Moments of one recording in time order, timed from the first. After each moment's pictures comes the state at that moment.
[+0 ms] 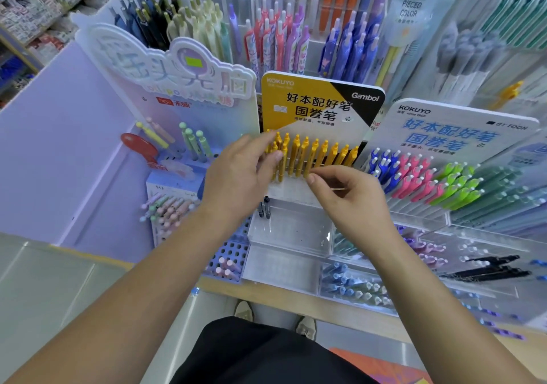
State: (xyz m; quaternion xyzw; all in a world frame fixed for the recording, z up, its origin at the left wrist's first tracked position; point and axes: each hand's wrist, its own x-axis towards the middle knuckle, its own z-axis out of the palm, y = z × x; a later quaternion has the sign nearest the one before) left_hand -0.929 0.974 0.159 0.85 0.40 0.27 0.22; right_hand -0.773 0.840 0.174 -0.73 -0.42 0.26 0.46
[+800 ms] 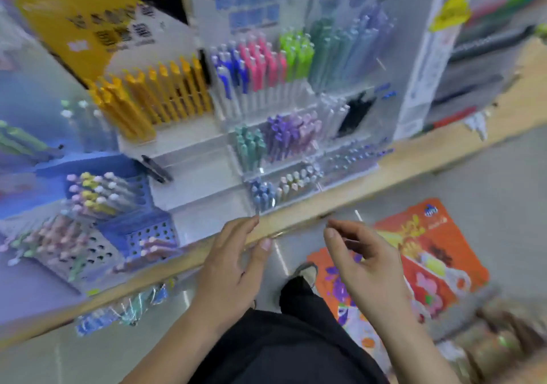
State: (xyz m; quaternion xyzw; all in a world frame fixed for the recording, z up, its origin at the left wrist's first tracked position) left_hand -1.003 0.778 0.086 0.84 0.23 0.04 0.49; right_hand -0.899 0.585 0.117 -0.83 -0.04 0.13 0.54
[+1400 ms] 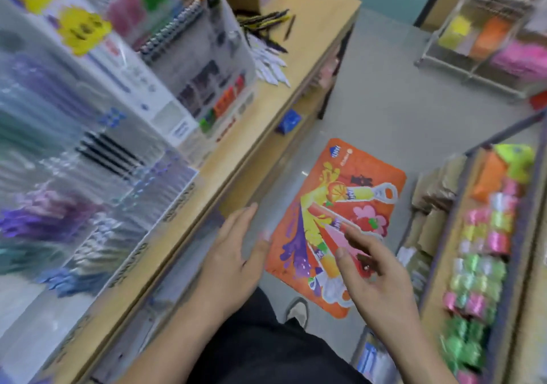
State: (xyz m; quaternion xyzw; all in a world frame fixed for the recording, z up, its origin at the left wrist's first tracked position) left_hand -0.860 0.509 0.075 0.88 -0.04 -0.10 0.45; right_hand -0.928 0.278 0.109 -0.78 0.24 -0.01 0.58
